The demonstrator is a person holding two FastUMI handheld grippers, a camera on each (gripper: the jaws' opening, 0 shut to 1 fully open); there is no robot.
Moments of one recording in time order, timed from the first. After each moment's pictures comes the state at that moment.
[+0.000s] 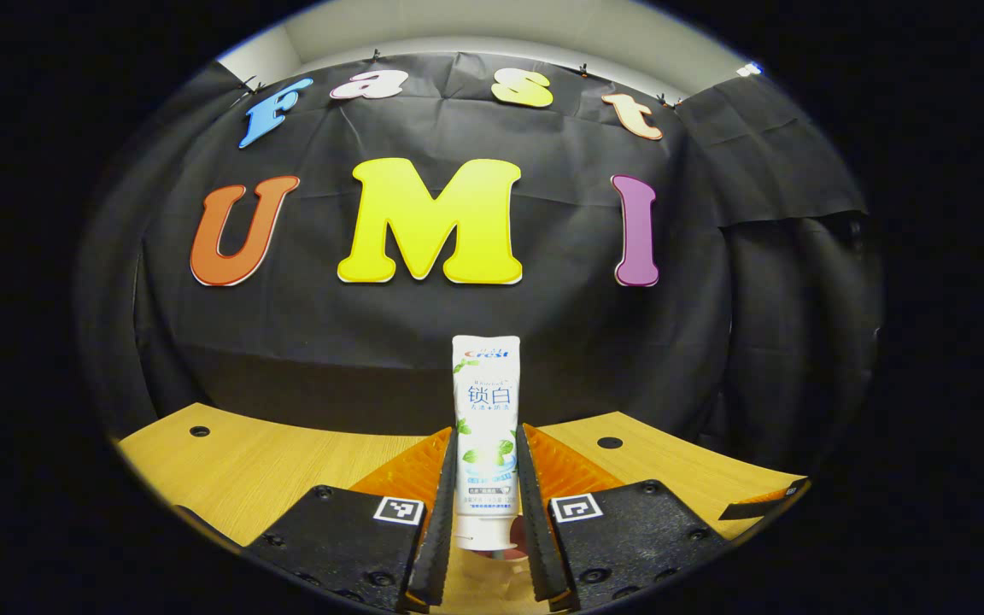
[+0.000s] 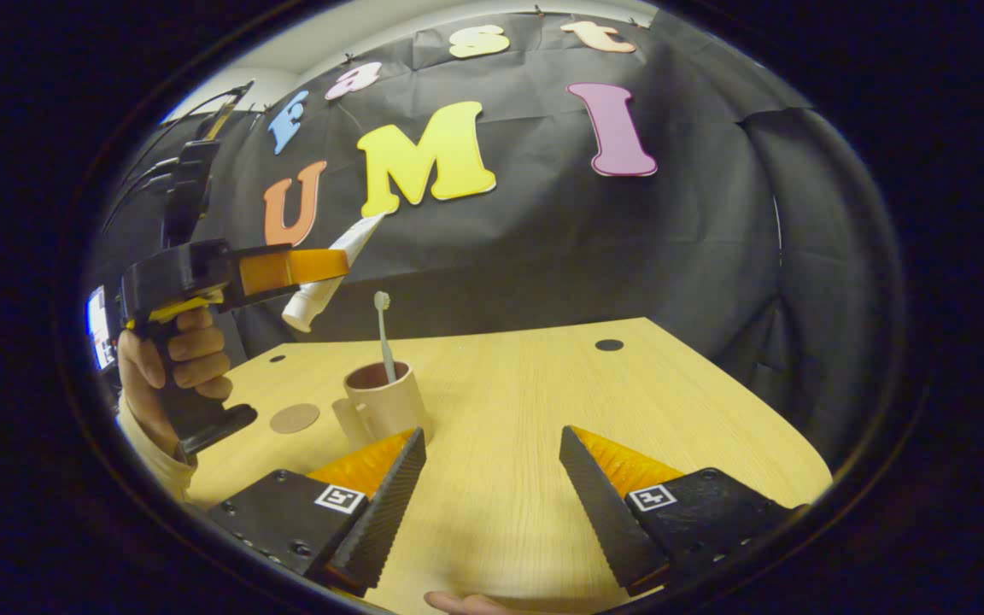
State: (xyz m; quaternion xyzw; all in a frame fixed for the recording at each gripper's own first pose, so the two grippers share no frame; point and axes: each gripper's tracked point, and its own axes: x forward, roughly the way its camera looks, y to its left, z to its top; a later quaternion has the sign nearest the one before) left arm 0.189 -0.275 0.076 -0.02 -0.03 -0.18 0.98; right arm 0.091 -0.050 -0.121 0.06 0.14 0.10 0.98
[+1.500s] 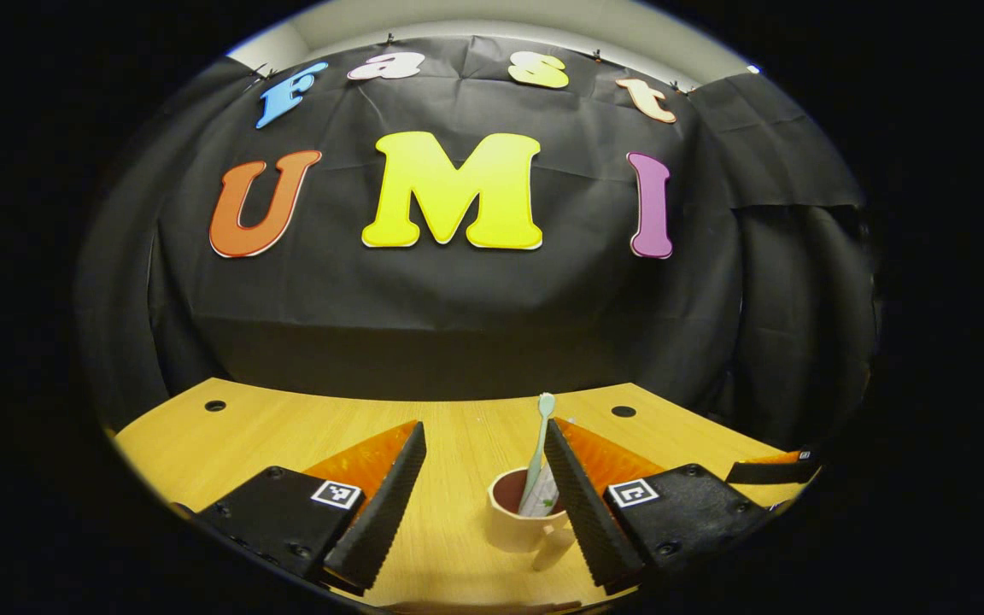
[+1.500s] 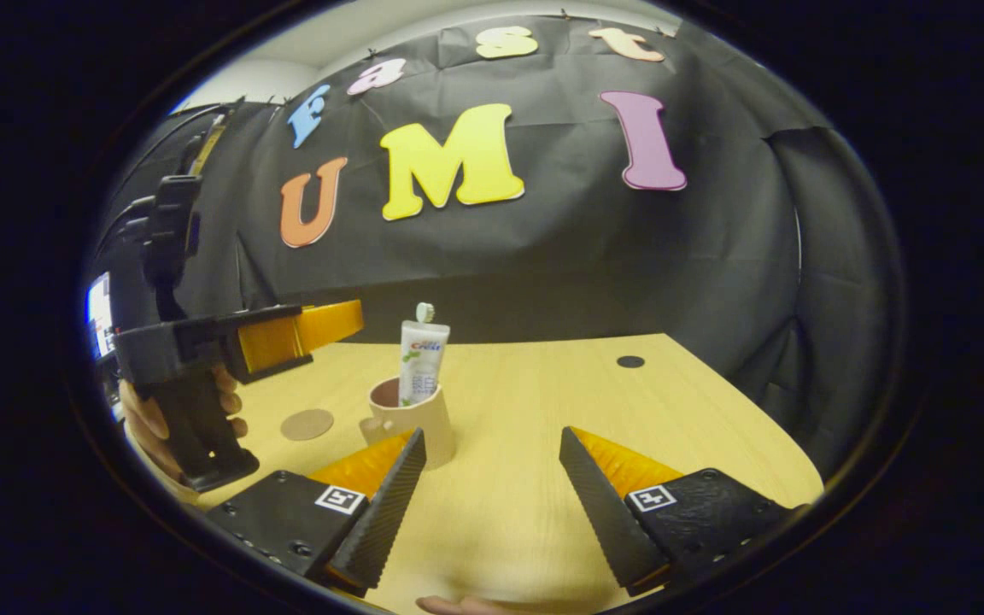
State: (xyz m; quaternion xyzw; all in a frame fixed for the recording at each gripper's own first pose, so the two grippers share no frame) left arm 0.161 -0.225 0.036 -0.01 0.01 -0.15 0.99; right arm 0.106 0.000 -0.094 0.03 0.13 0.13 0.98
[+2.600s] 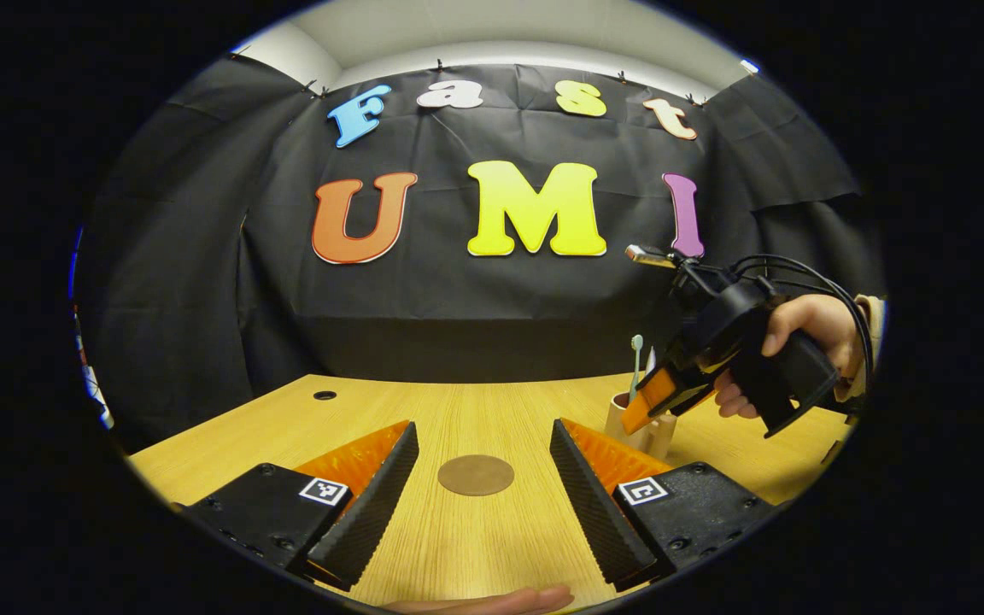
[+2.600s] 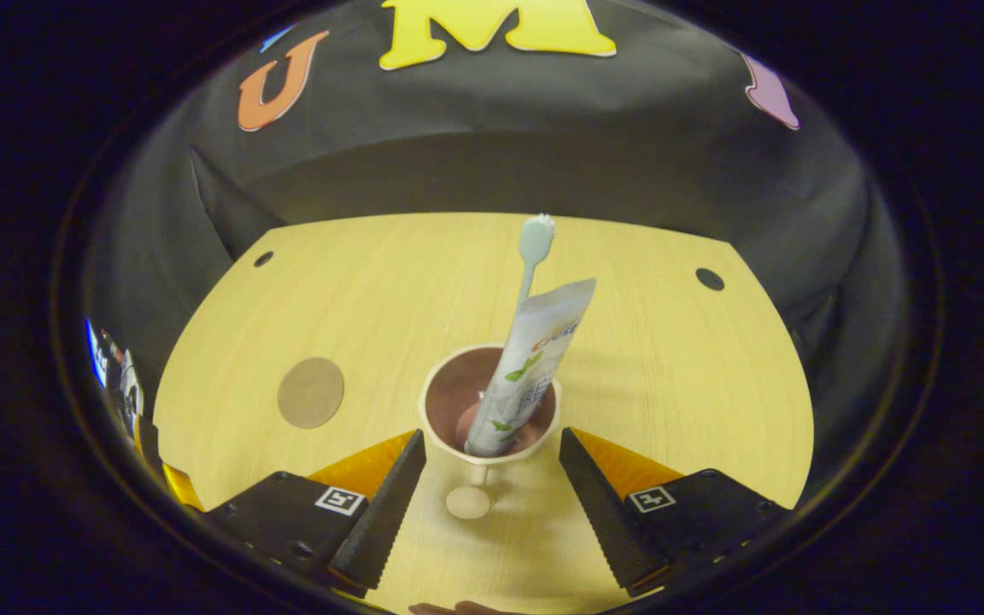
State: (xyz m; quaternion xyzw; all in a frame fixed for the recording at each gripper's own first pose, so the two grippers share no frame) left arm 0.062 -0.073 -0.012 -0.01 -0.01 -0.08 1.00; right arm 0.171 0.100 -0.147 -0.03 0.46 0.09 0.88
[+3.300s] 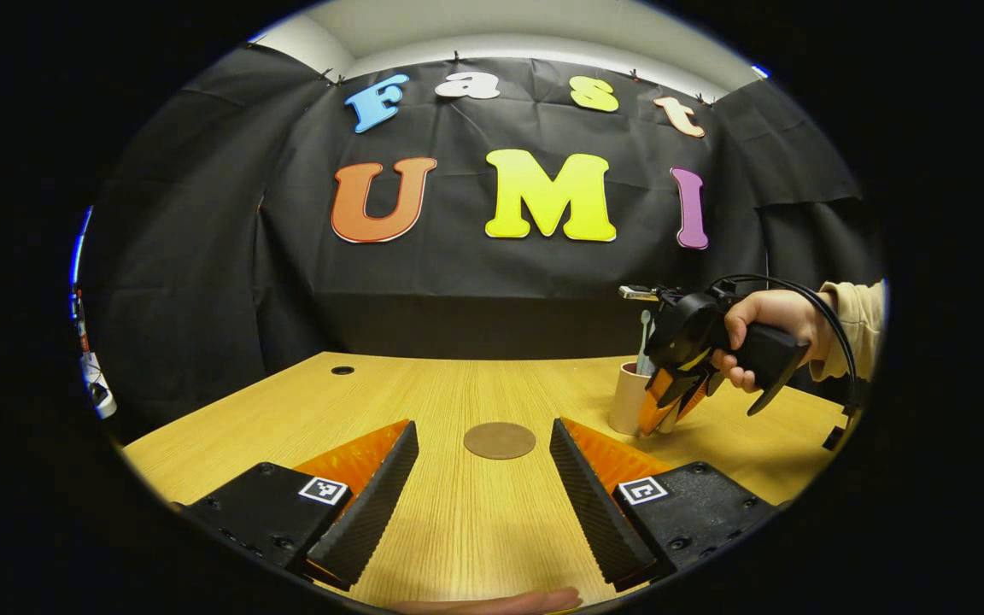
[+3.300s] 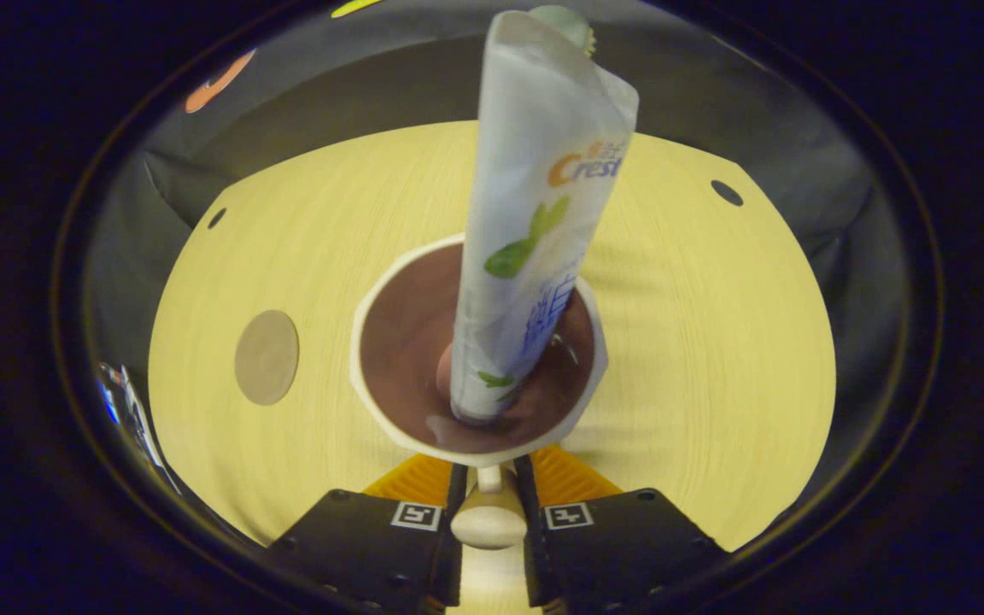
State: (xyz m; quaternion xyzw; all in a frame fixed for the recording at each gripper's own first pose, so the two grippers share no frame) left arm 0.033 -0.040 -0.044 -0.03 0.02 -0.08 1.00; right arm 0.152 0.101 -0.196 -0.04 0.56 0.06 0.82
